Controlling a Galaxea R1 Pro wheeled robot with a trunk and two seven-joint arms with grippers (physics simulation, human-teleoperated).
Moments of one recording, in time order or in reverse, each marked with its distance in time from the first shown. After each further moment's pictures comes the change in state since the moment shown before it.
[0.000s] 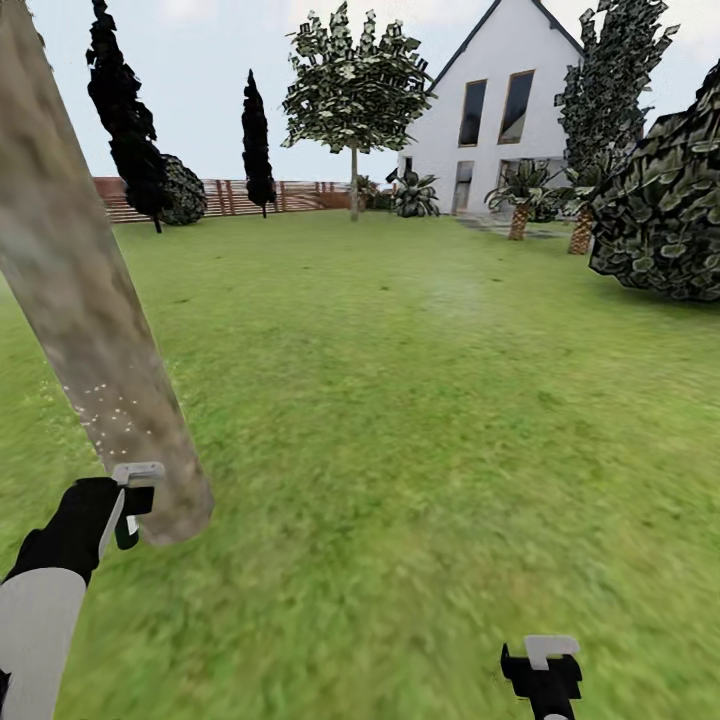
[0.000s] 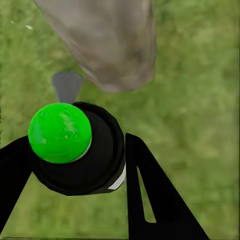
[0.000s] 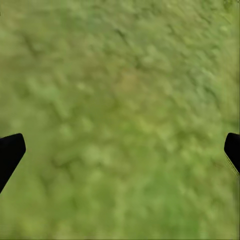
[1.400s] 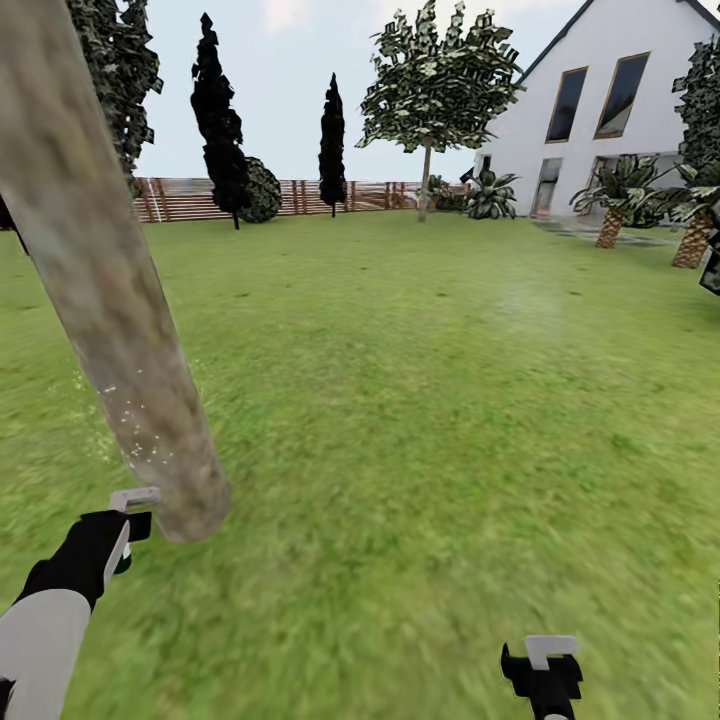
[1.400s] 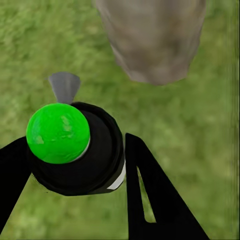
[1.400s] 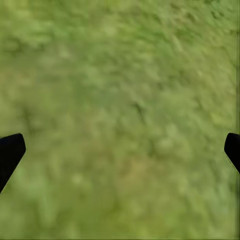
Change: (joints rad) left arm 0.038 -0.021 0.068 0.140 0.001 -0.190 0.116; right arm 0.000 -0.001 0.000 0.000 0.000 -0.002 -0.001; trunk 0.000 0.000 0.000
